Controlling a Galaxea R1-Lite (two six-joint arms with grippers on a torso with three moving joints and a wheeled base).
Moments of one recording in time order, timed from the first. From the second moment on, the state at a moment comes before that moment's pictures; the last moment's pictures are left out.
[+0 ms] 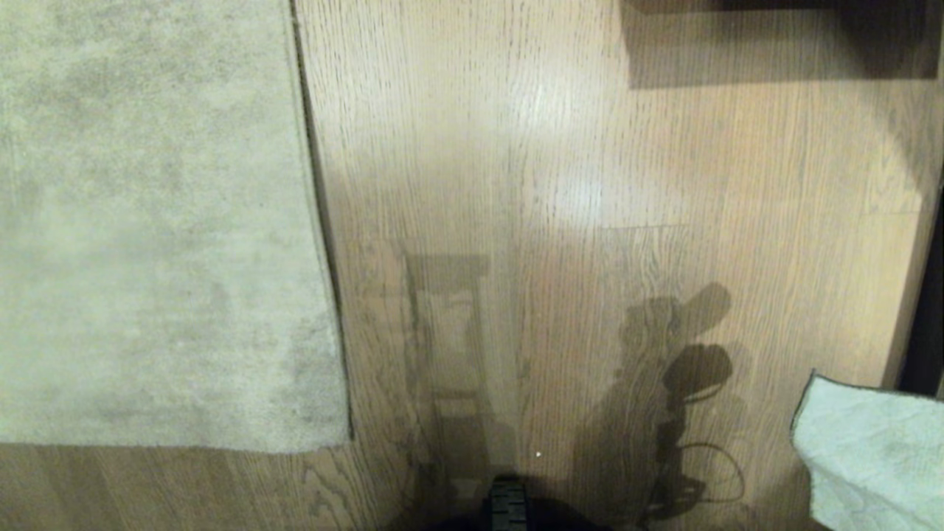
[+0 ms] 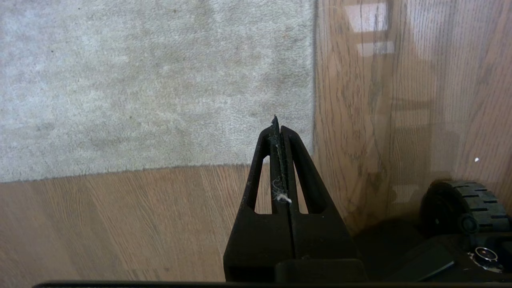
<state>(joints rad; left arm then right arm) 0.00 0.00 0.00 0.00 -0.02 0.06 0.01 0.00 0.00 -0.02 0.02 -0.09</state>
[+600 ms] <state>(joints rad) 0.00 0.00 0.00 0.00 -0.01 0.06 0.01 0.00 0.00 -0.02 0.02 -0.11</state>
